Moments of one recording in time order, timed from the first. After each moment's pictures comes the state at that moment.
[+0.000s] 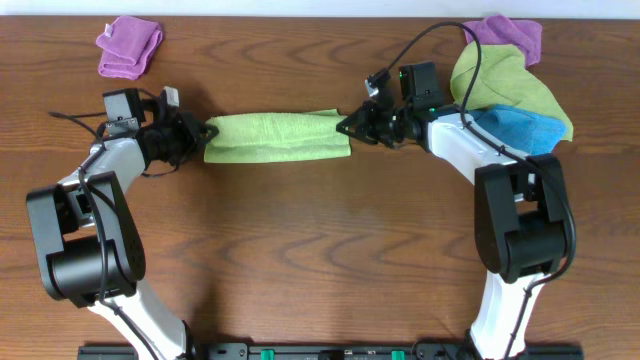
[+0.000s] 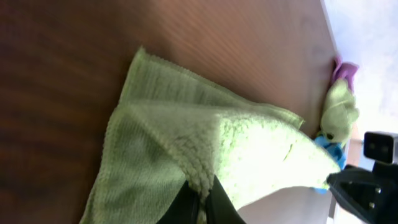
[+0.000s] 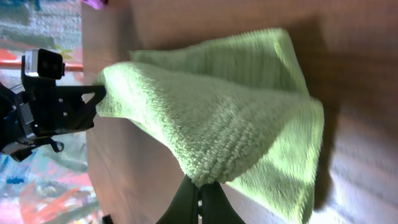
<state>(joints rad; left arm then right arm) 0.23 1.95 1.11 -0.25 0.79 -0.41 0.24 2.09 1.35 -0.25 -0.81 0.53</state>
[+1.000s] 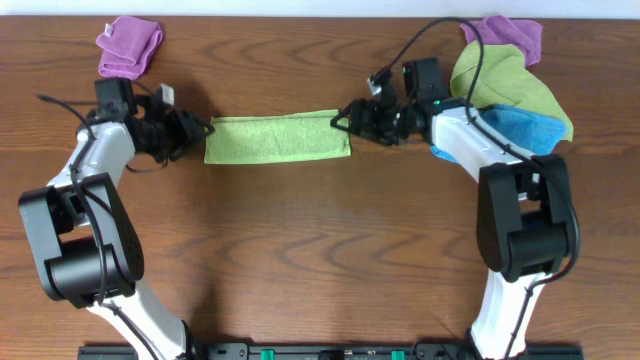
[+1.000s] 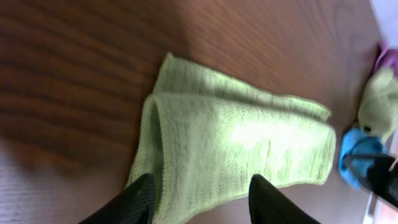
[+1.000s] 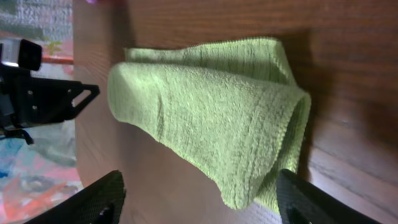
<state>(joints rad) 0.25 1.95 1.31 -0.59 0.67 -0.23 0.21 2.09 1.43 -0.36 -0.80 0.43</state>
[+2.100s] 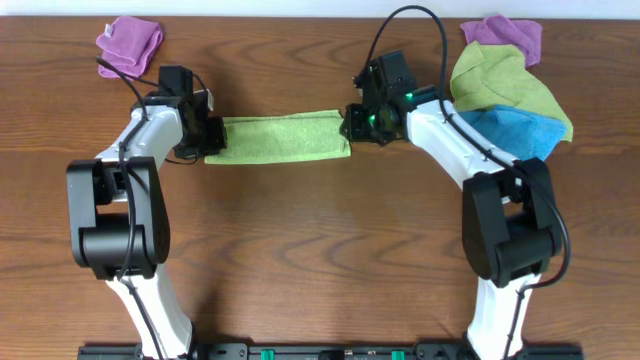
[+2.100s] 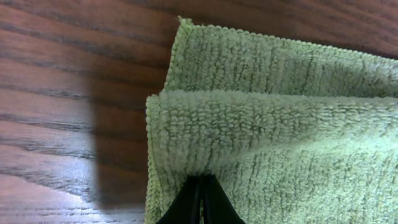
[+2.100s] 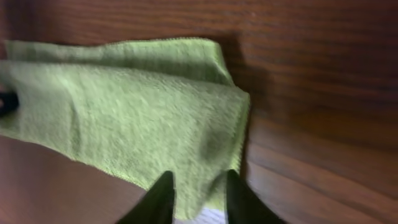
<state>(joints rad) 0.03 2.07 1.37 -0.62 0.22 -0.15 0.33 2.09 1.52 -0.57 -0.34 0.35</state>
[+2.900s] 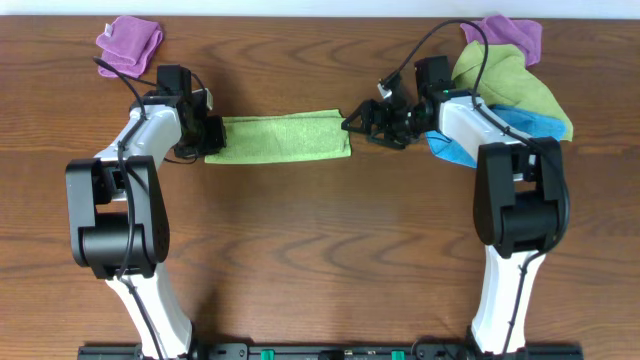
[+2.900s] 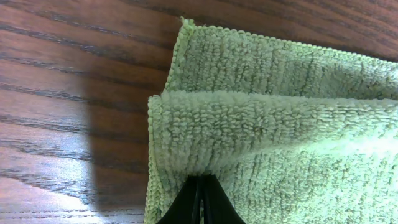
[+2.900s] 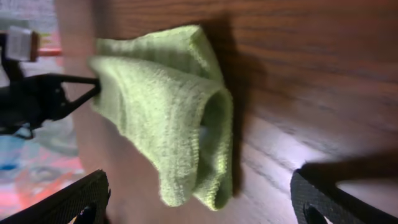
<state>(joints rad) 0.04 2.07 1.37 -0.62 0.23 -0.15 0.15 2.24 1.52 -0.51 -0.87 0.31</state>
